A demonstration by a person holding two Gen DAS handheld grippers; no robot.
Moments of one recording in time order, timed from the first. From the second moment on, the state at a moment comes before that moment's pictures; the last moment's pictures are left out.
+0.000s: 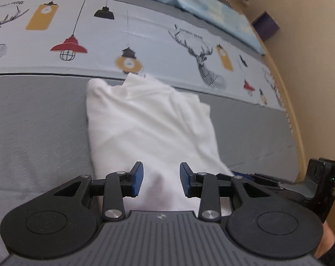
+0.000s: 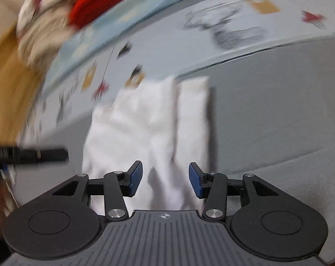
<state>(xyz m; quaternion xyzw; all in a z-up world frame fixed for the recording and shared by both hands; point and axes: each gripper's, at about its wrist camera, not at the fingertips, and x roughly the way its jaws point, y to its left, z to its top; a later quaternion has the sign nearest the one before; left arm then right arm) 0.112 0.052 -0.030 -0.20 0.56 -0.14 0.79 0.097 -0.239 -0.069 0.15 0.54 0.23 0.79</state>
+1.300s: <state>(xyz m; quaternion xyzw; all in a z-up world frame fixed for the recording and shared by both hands) 0.109 0.080 -0.055 -0.11 0.58 -0.17 0.79 0.164 -0.241 -0.072 0.22 0.43 0.09 0.87</state>
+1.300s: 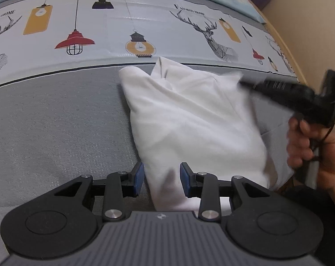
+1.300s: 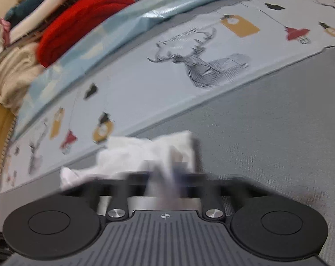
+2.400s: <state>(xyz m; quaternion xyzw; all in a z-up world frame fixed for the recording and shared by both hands) 0.103 0.009 -0.078 -0.05 0.60 -0.20 0.77 0.117 -0.271 -0.078 0.13 0.52 0.16 0.83</state>
